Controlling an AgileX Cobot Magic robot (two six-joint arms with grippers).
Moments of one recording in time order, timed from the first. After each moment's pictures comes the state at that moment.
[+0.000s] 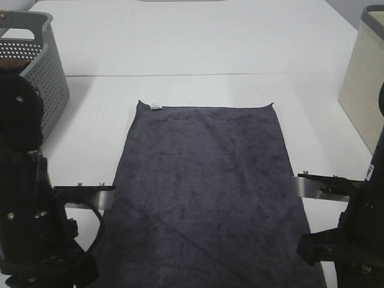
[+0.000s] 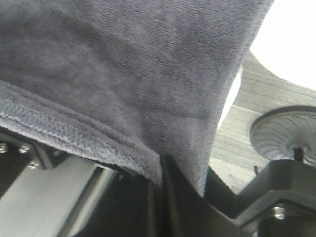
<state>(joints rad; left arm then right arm) -0.52 1.78 -0.83 -0.53 1.17 0.29 0.34 1.58 -0.64 0.37 1.12 -0.06</state>
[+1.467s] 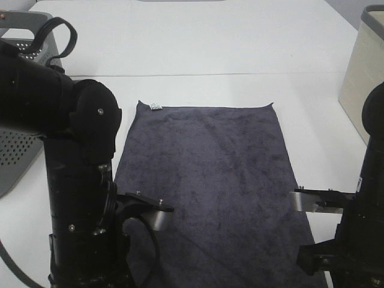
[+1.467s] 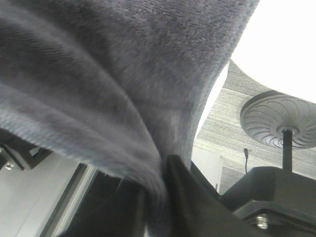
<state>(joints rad) -0.75 1.89 -1.00 -0.48 1.20 0.27 0.34 1.69 -0.64 0.36 1.10 -0.11</state>
